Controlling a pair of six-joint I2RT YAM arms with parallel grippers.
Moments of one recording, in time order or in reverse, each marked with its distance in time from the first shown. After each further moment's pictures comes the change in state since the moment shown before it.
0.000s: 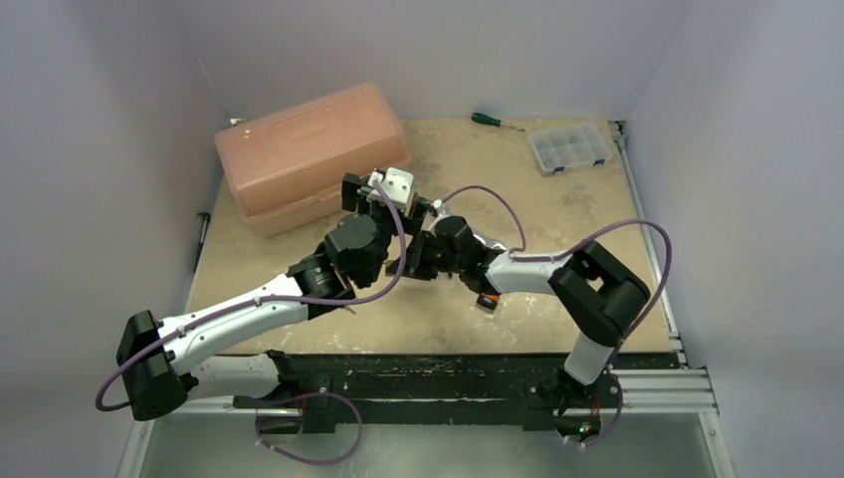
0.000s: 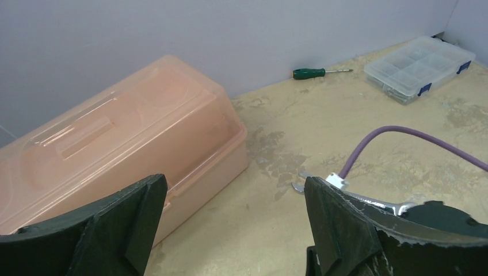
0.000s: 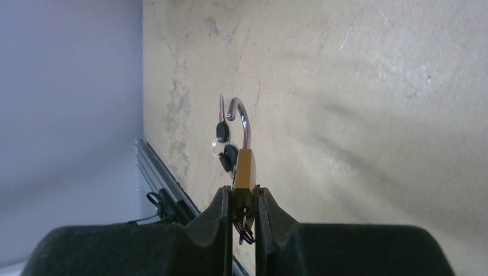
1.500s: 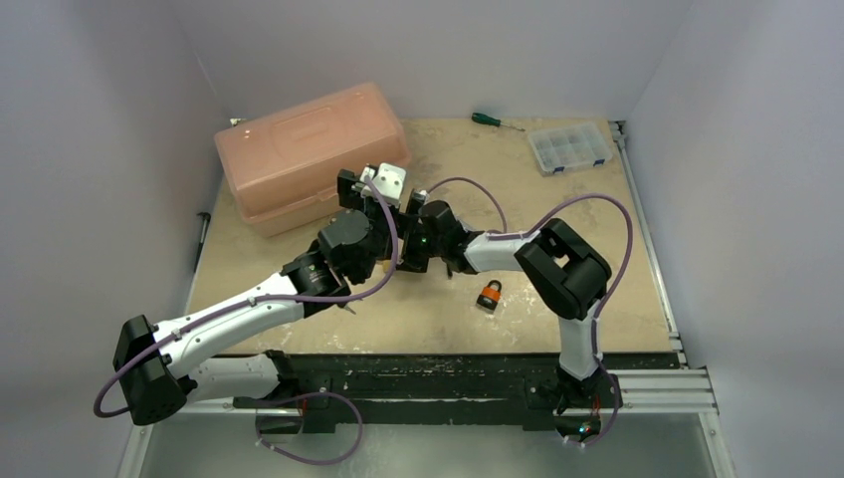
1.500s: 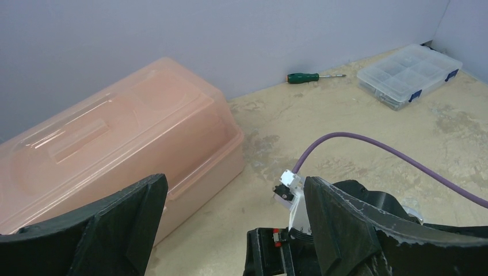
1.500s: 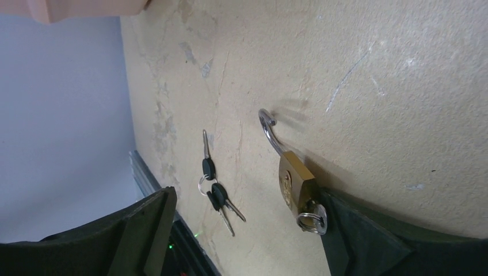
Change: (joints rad) left arm 0.039 -0.021 0.000 -0.013 0.061 -0.033; right arm -0.056 0.276 0.242 -0.034 -0.110 0.018
